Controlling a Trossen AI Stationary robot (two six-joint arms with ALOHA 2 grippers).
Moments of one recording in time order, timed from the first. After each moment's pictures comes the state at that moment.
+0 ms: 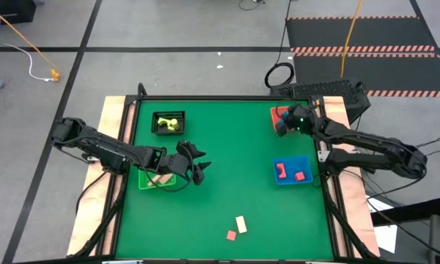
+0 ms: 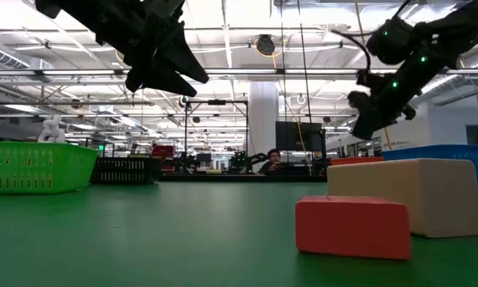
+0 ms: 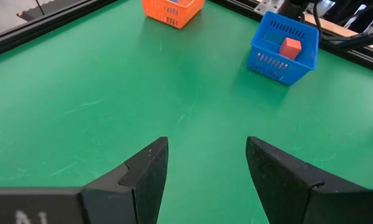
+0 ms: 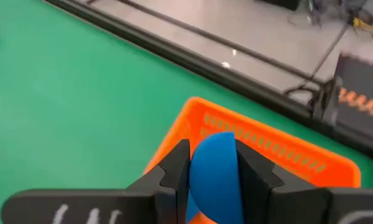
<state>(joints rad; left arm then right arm) -0.22 1.38 0.78 -0.01 -0.50 -0.55 -0.60 0.90 0.42 -0.18 0.34 0.22</state>
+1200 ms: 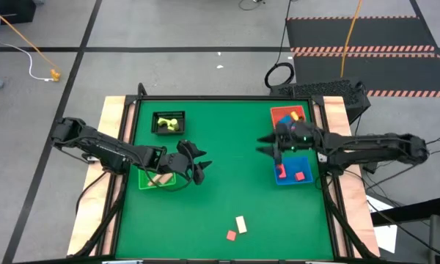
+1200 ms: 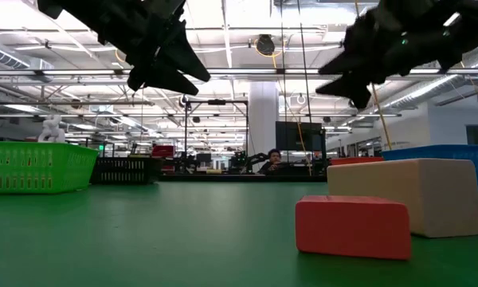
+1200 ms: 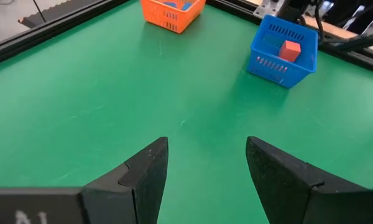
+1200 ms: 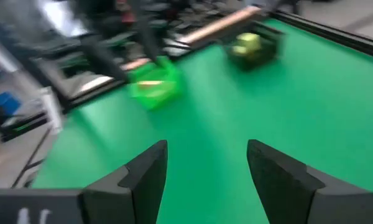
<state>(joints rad) -0.21 1.38 0.78 0.01 -0.50 -0.52 -0.24 0.91 0.36 0.25 -0.17 0.36</state>
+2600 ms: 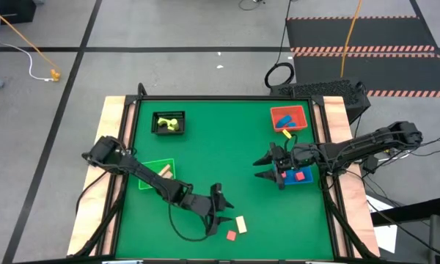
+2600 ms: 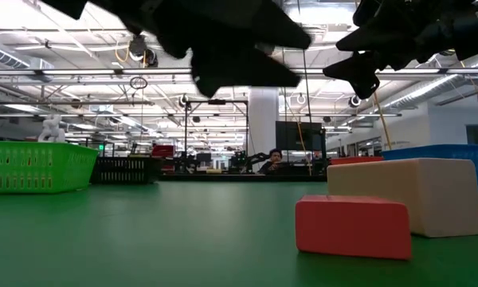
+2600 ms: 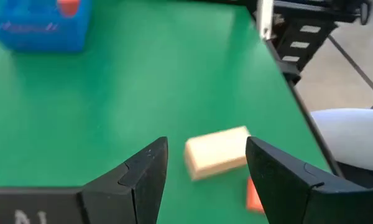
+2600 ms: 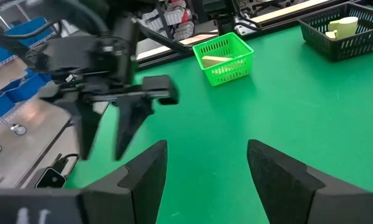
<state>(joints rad) -0.45 1.90 1.08 0.31 -0.20 -0.30 0.13 1.00 0.36 0.36 -0.03 0.35</state>
